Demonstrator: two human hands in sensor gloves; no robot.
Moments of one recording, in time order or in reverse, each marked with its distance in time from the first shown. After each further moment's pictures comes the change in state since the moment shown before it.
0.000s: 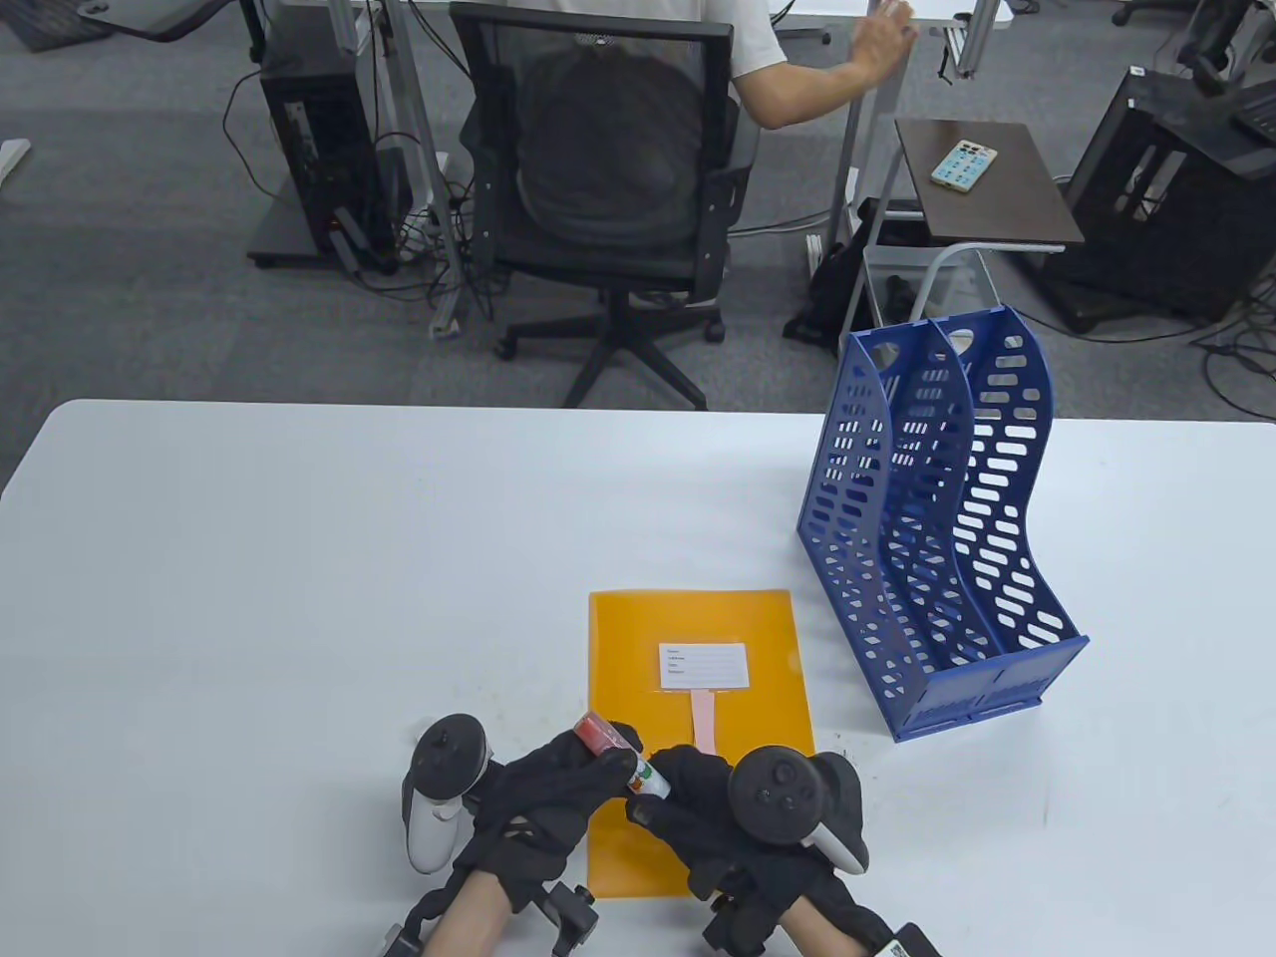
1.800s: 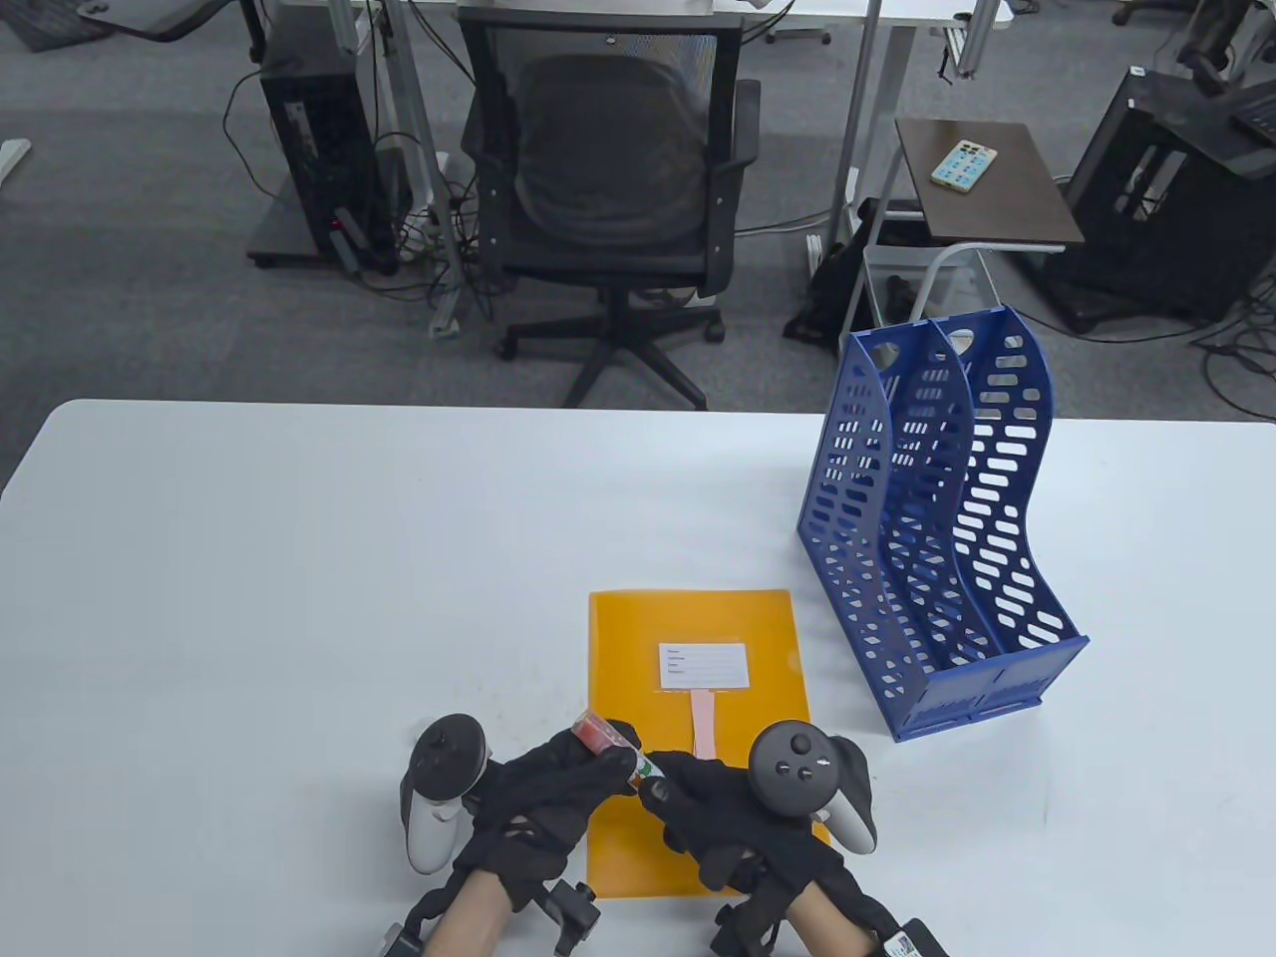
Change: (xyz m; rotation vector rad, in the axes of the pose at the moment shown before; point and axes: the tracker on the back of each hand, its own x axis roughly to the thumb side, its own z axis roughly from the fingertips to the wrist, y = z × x) left_hand 0.000 0.003 0.002 0.024 0.011 -0.043; right_hand -0.016 0.007 -0.006 0.164 0.055 -0.272
